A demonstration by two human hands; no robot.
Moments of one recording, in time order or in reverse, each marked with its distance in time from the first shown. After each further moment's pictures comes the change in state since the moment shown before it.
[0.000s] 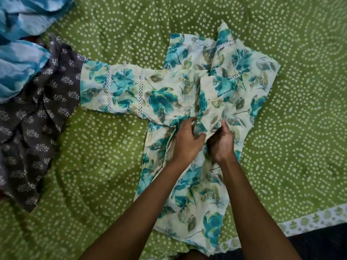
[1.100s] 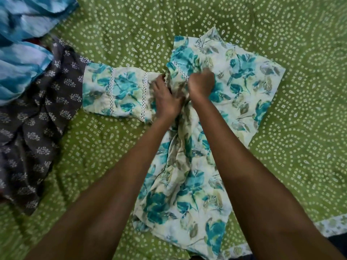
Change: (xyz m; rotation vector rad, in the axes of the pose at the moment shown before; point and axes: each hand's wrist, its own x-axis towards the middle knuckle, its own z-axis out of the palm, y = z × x) left_hand 0.099 0.015 -0.055 -0.015 0.344 0.046; right_hand 0.054 -0.024 0.168 -1.135 0.359 -0.429
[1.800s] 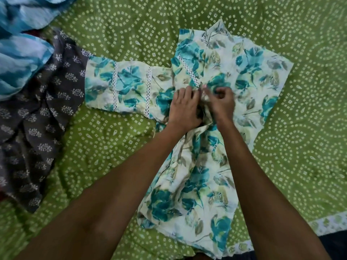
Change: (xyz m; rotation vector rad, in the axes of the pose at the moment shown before) left_hand -0.022 -0.021 0.015 0.835 -0.267 0.614; right_hand -0.009 0.080 -0.038 0.201 0.044 -0.026
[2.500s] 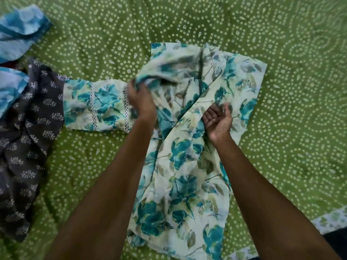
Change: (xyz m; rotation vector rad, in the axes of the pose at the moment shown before) left_hand 0.051 -0.020 -0.032 -1.453 0.705 -0.935; right_hand 0.026 0.034 -0.040 1.119 -0.109 0.473
